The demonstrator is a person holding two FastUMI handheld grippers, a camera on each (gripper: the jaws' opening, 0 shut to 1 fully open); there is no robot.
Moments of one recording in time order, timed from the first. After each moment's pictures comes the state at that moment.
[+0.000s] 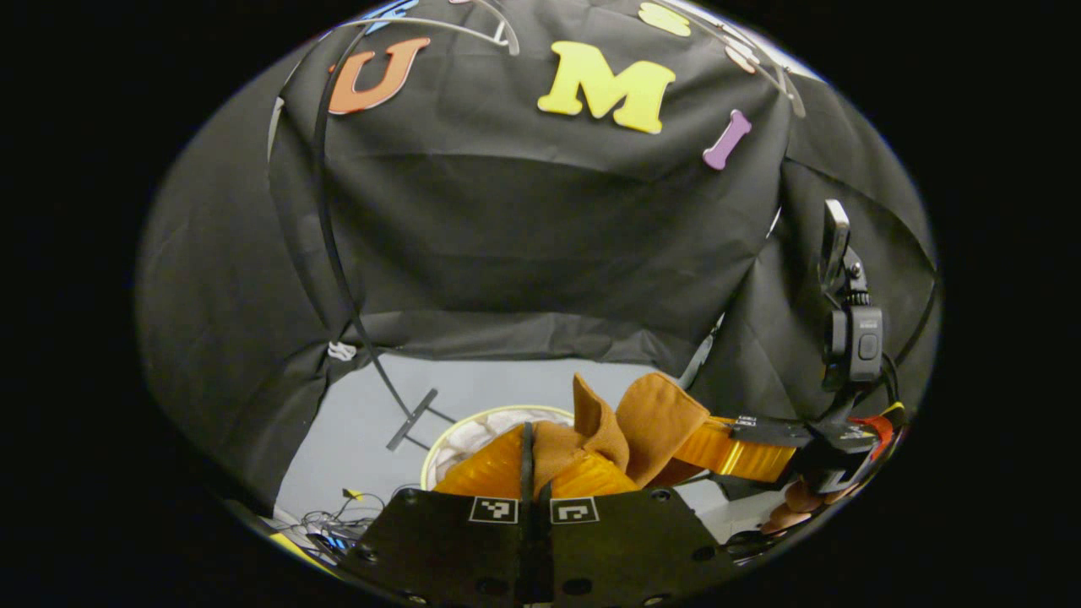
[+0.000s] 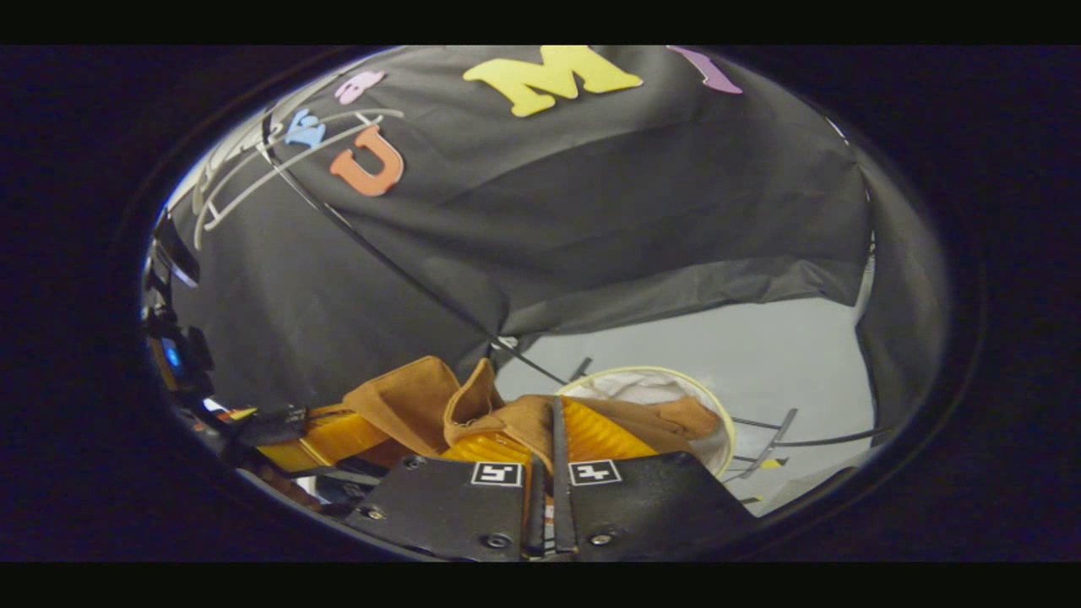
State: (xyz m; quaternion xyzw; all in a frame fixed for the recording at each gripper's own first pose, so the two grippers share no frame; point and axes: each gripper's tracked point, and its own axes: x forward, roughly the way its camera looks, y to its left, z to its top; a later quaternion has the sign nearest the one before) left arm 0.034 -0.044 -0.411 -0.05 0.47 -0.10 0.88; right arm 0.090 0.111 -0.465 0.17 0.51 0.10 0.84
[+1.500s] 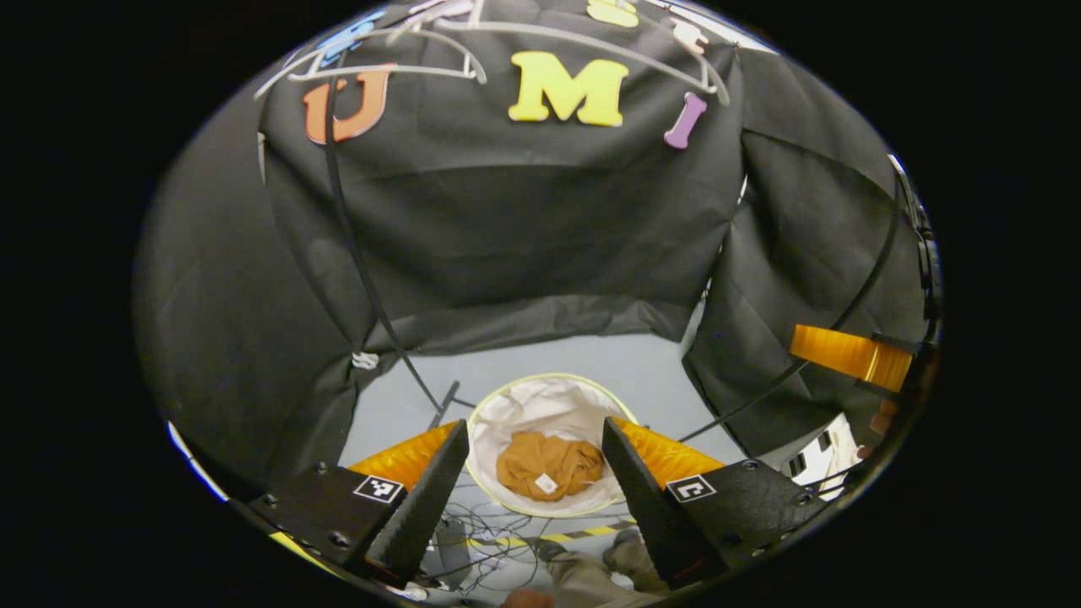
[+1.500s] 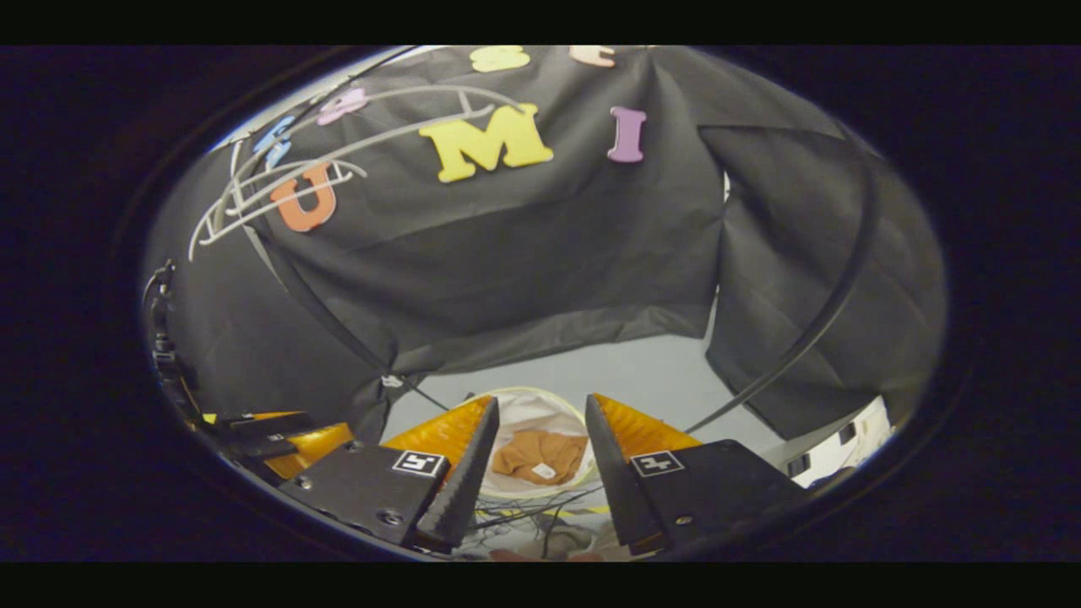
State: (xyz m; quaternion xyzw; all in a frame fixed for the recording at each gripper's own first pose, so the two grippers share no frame) left arm -0.022 -0.011 -0.283 0.01 0.44 -0.12 0.89; right arm -0.004 0.024 -0.262 0.09 0.36 -0.11 0.92
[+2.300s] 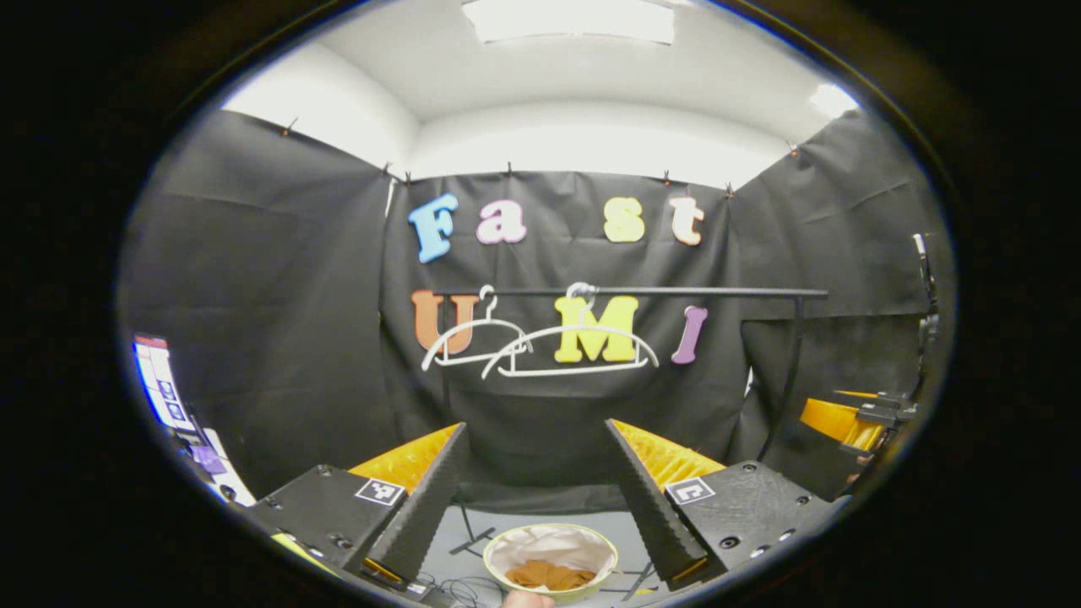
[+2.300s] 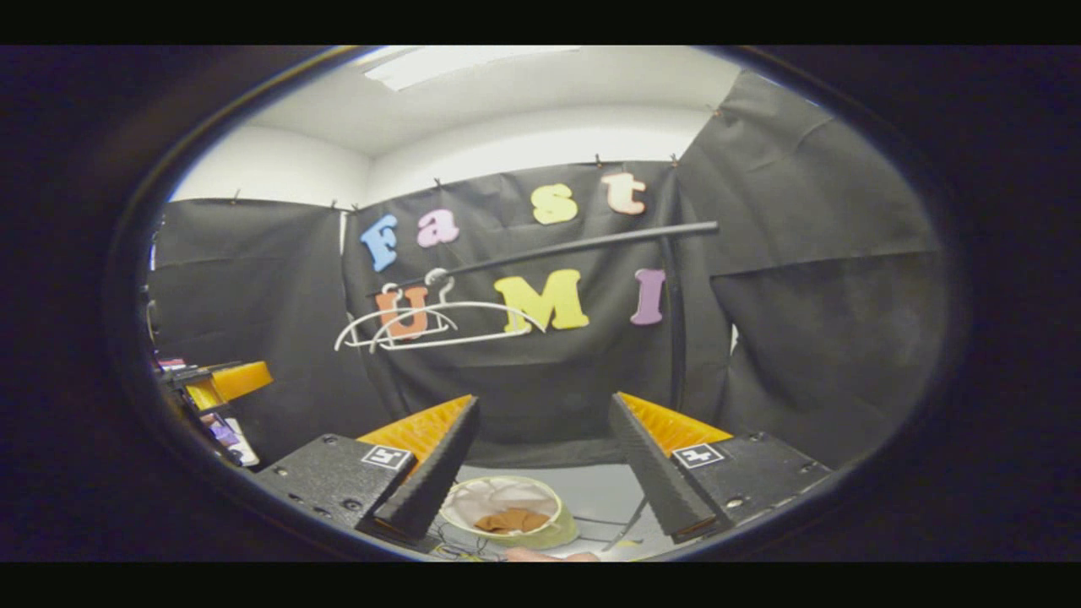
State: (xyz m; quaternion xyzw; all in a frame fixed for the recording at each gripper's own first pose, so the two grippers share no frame) left arm -0.156 -0.040 0.047 0.00 0.07 0.00 1.00; right arm -0.166 -0.049 -0.014 0.04 0.08 0.01 1.00
